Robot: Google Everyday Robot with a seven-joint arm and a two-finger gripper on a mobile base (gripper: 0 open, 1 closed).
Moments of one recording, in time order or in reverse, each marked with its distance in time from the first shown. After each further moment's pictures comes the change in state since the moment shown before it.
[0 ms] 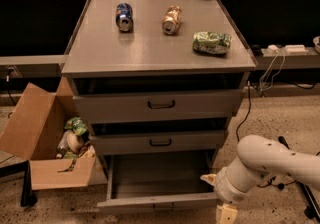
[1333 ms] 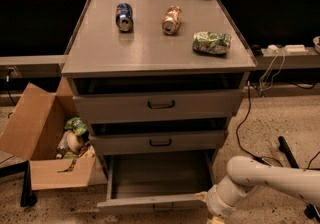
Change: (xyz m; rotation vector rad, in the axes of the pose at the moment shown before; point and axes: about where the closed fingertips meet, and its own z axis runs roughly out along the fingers) arm 0.040 -0.013 0.117 -0.124 -0.103 0.060
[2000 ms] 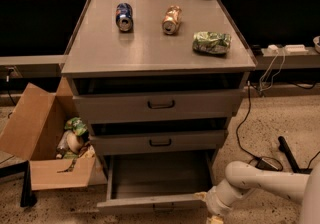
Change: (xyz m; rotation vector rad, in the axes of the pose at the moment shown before) arm 0.043 -0.045 0.039 0.039 0.000 -0.043
